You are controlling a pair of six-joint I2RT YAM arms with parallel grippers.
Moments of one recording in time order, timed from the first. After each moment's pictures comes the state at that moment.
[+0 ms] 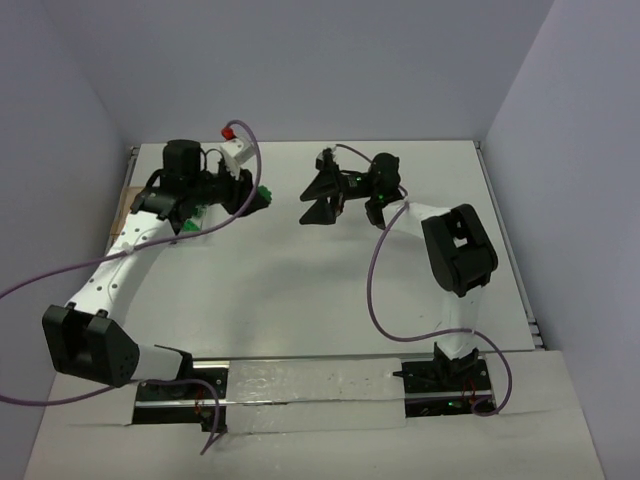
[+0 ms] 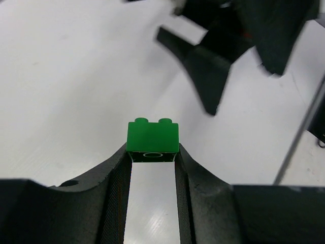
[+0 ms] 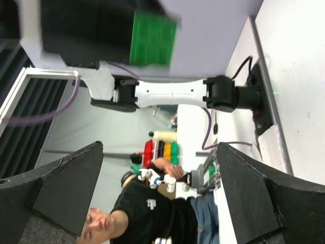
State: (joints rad) left arm -0.33 1.37 1.28 -0.46 0.68 0.17; right arm 0.41 1.96 1.21 1.04 -1.35 1.79
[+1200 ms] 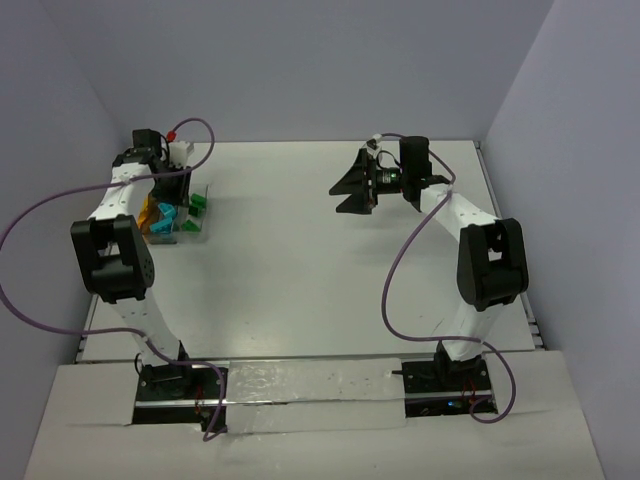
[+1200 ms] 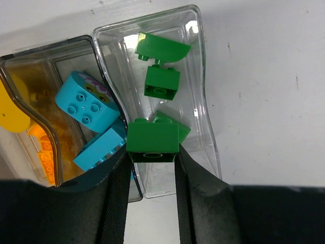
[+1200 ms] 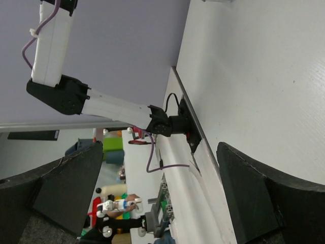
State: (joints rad) left arm 0.10 1.92 1.61 -0.76 0.14 0.31; right arm 0.19 1.78 1.28 -0.04 -1.21 0.85
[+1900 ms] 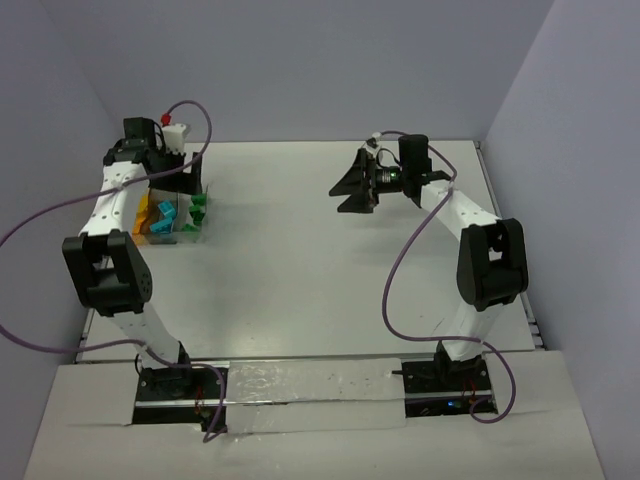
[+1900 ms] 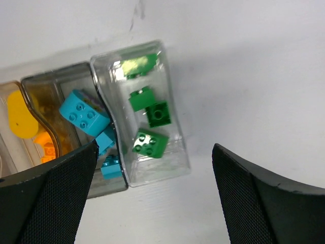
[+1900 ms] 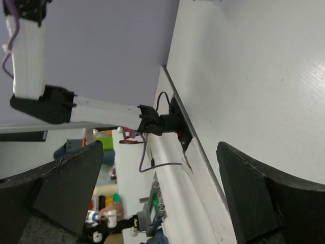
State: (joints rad) left arm 0.08 1.84 1.64 -0.76 0.19 0.27; right arm 0.20 1.78 1.31 -0.13 -1.19 0.77
